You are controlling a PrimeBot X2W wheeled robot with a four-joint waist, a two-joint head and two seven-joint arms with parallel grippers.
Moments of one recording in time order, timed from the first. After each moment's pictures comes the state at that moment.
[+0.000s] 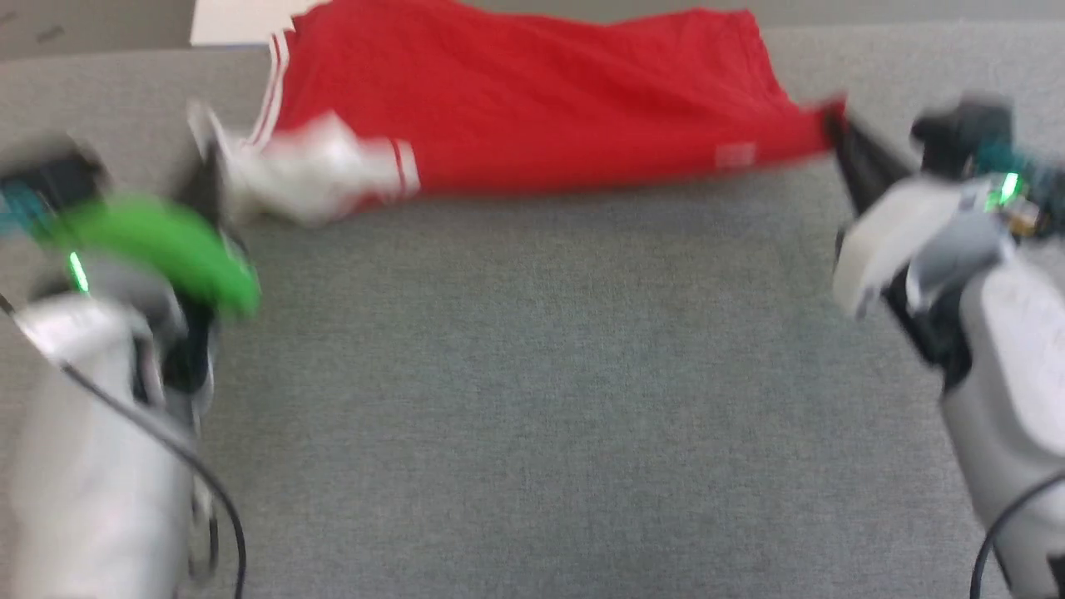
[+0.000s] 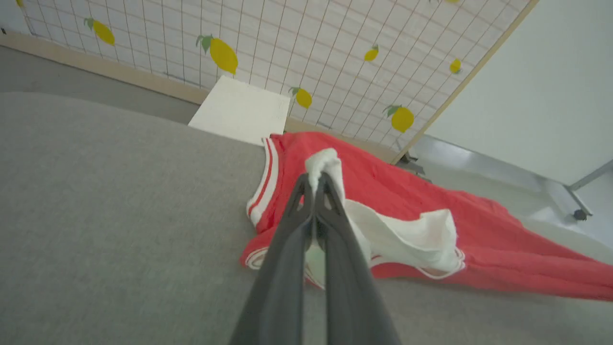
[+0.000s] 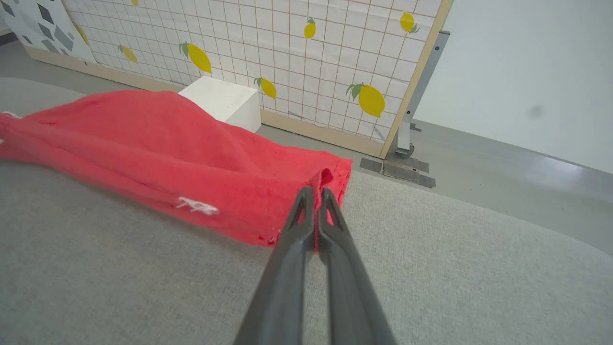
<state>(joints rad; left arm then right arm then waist) -0.60 0.32 -0.08 0.37 -0.69 -0.05 0.10 -0.65 -0.27 0.19 0.38 0.23 0.13 0.13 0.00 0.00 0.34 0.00</state>
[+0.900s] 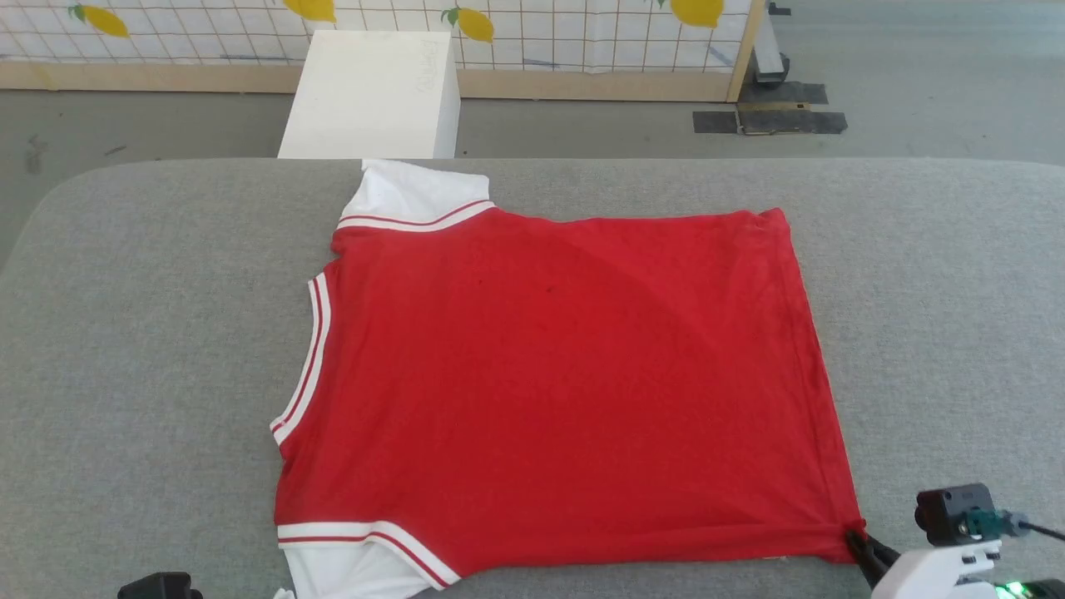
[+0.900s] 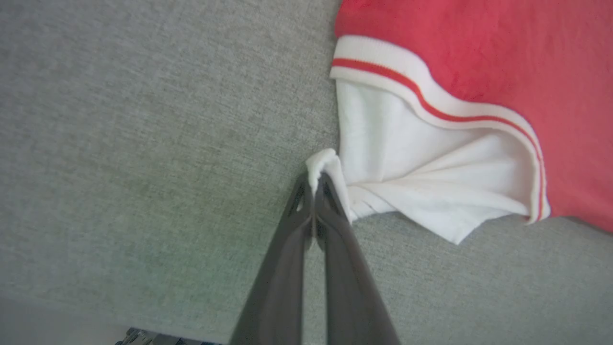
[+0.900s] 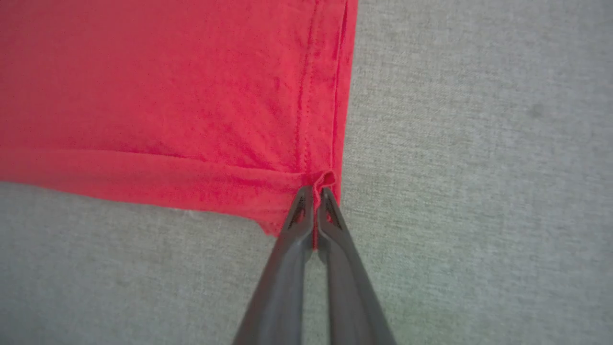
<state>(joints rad) 0.30 0.33 -0.11 -0.06 -0.75 0.19 0.35 0.15 -0.21 0.00 0.05 0.26 0.13 0.43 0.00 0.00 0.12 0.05</state>
